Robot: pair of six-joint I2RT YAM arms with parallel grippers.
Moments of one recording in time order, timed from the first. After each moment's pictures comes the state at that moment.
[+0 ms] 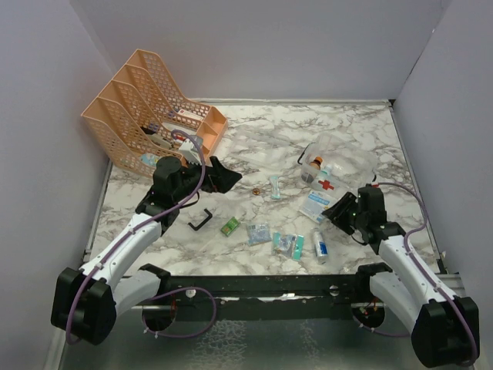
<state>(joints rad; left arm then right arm) -0.38 1.03 0.63 0.18 0.42 -0.55 0.13 0.82 0.38 -0.38 -0.12 0.80</state>
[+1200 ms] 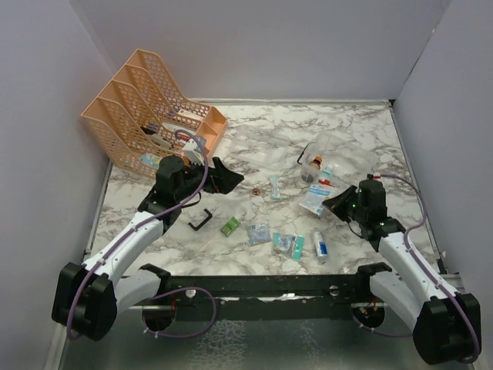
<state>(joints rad) -0.39 1.05 0.63 0.19 0.44 -0.55 0.16 0.87 0.36 -0.16 -0.11 0.89</state>
